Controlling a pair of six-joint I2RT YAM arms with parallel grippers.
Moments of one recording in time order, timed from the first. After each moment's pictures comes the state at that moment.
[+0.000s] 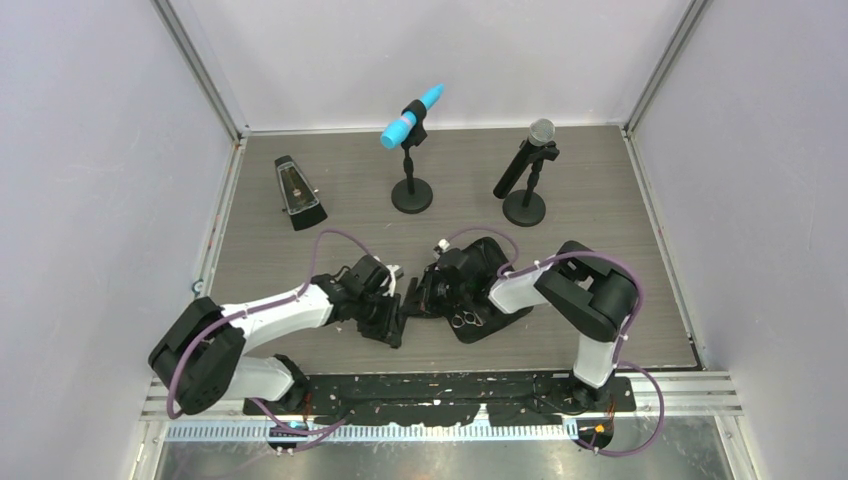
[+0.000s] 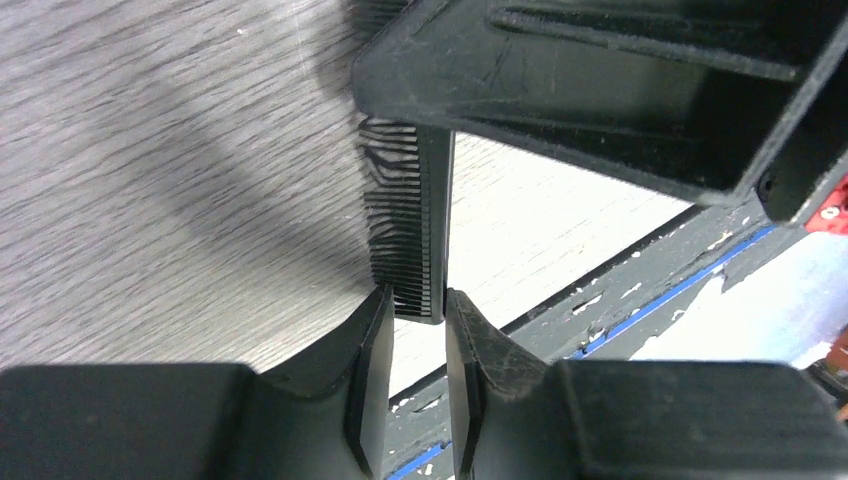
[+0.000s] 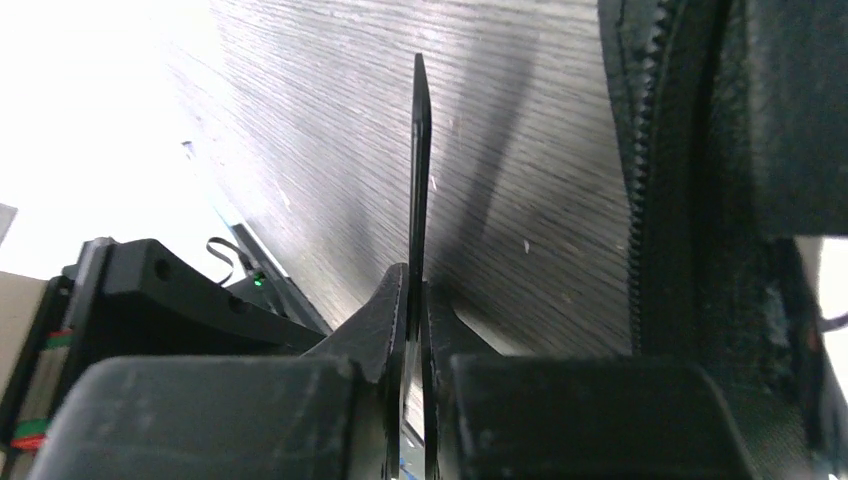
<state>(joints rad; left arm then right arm) -0.75 1.31 0.58 -0.41 0.30 -0.57 0.88 1.83 0.69 0.47 -0.33 1.18</state>
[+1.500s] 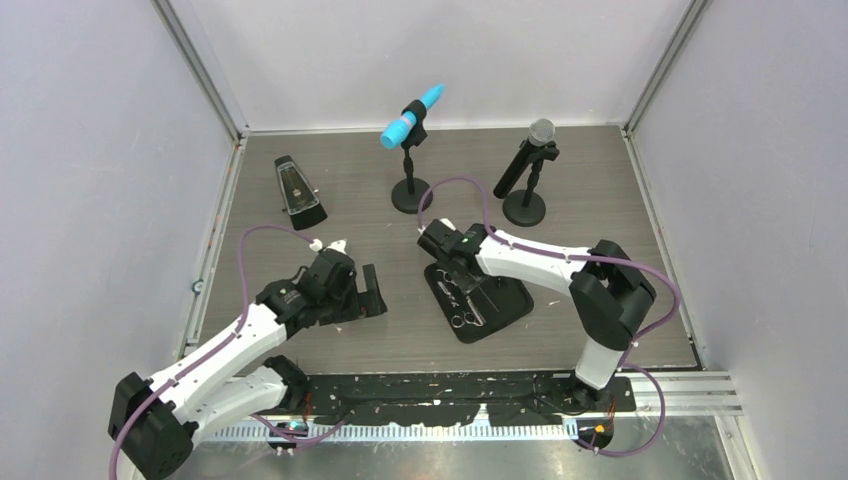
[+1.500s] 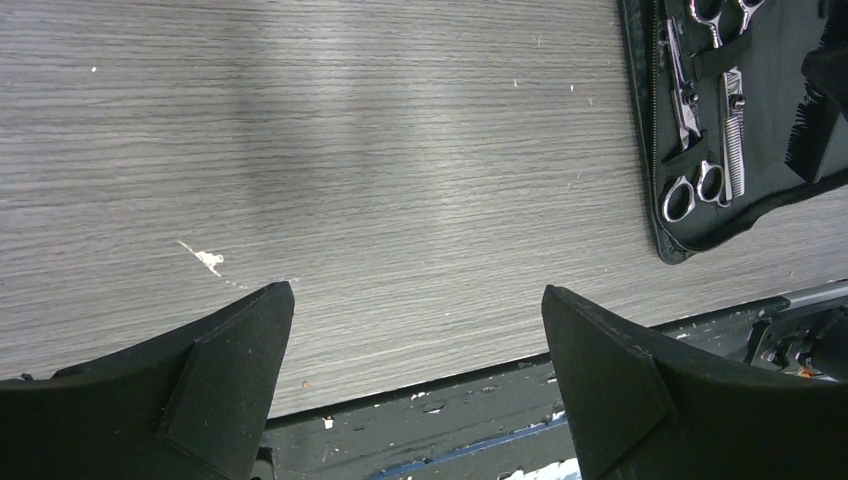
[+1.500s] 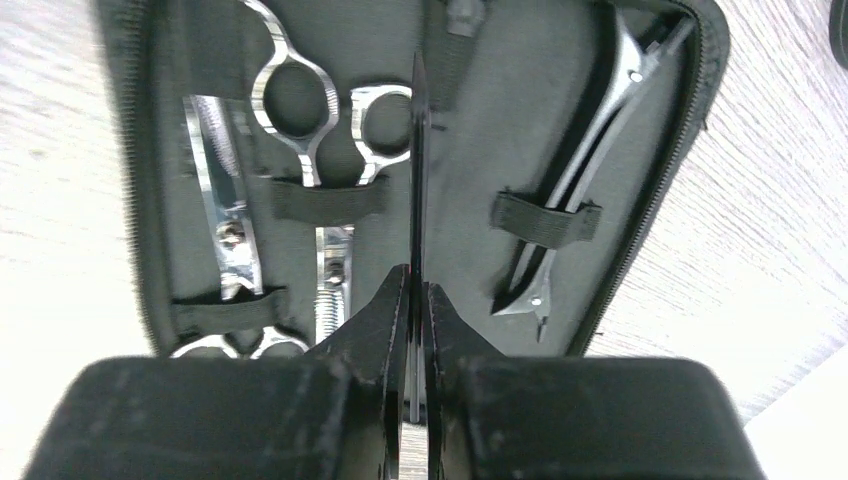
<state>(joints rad) -0.66 0.89 0.63 -0.69 -0.05 -0.79 0.88 1.74 1.19 -0.78 0.38 0.19</state>
